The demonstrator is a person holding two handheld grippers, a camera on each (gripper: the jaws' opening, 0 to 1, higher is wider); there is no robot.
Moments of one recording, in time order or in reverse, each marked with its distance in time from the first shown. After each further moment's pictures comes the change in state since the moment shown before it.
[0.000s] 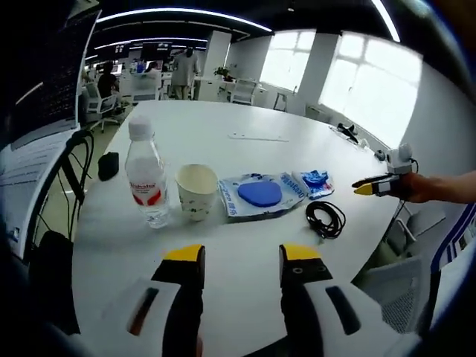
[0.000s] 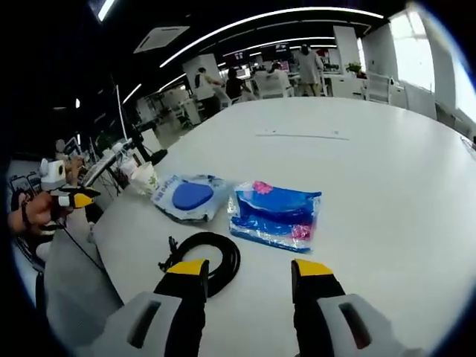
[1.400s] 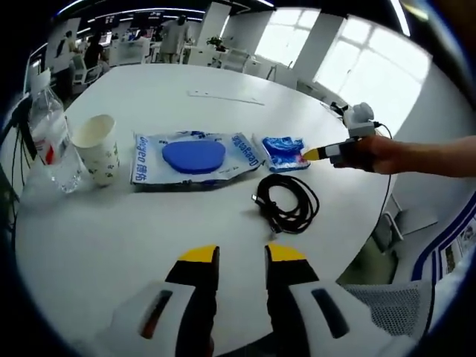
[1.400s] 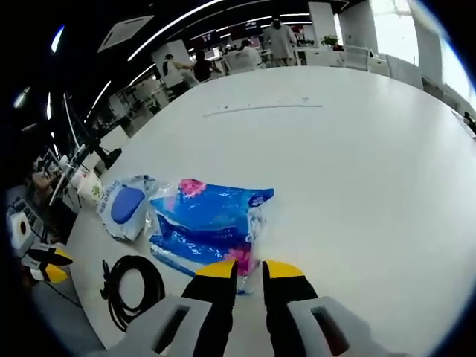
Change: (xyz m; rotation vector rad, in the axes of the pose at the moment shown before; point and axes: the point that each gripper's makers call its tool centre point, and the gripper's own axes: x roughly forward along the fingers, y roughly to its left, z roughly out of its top) left arm 0.090 -0.122 -0.048 -0.060 0.169 -0.071; right arm 0.080 -0.091 0.000 0.120 0.136 -0.118
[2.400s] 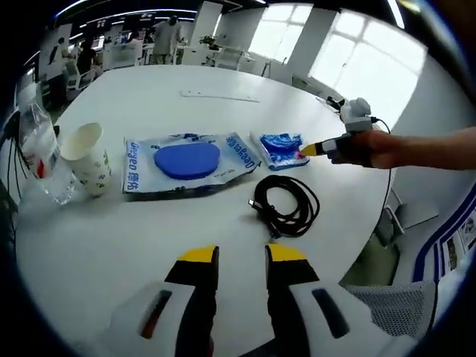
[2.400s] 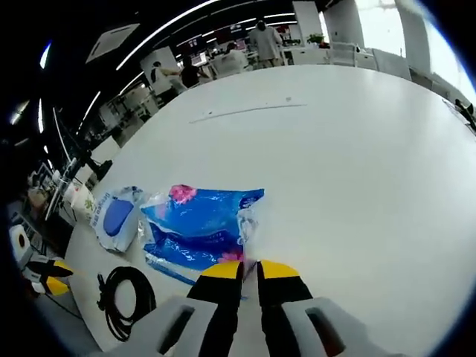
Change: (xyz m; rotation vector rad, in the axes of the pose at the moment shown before) left arm 0.011 -0.003 0.005 0.031 0.017 -0.006; right arm 0.006 -0.014 0.005 0.058 -0.017 -0.028
